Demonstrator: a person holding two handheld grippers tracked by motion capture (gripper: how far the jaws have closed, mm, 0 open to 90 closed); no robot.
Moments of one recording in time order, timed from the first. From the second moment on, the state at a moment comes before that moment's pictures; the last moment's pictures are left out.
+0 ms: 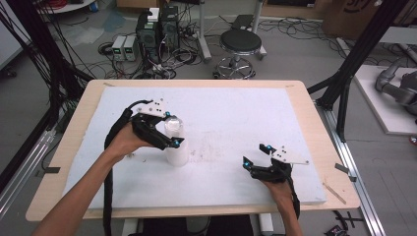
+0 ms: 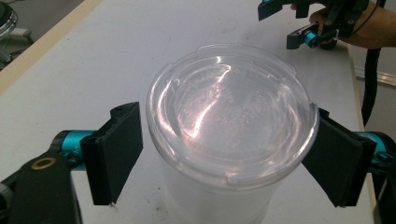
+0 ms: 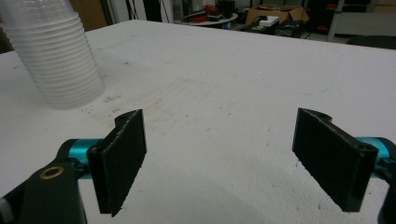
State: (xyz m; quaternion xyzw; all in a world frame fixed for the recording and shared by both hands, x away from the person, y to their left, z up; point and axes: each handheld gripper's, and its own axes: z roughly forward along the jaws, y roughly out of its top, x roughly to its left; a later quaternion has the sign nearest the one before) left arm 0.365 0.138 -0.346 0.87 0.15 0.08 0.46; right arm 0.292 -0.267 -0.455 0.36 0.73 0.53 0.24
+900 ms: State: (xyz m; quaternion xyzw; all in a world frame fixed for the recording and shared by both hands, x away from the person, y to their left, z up) left arm 0.365 0.136 -0.340 0.87 0.16 0.07 0.46; right arm 0.293 -0.267 -0.455 0.37 0.73 0.53 0.23
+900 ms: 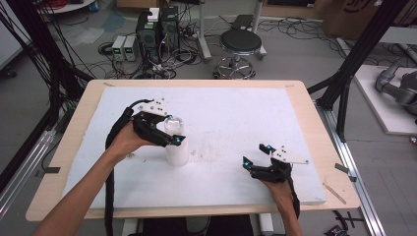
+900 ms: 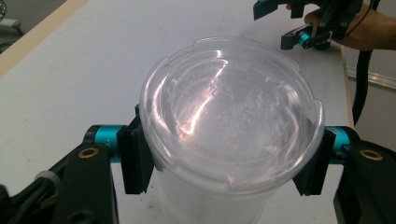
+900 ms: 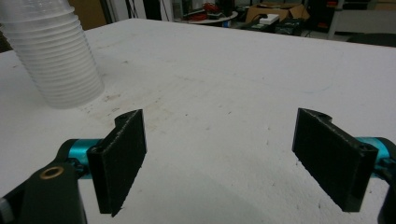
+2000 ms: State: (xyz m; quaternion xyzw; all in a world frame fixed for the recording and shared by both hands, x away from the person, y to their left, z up) left arm 0.329 0.168 -0.236 0.82 0.14 0.11 0.54; right arm 0.294 -0.267 -0.455 0.37 0.73 0.53 0.23
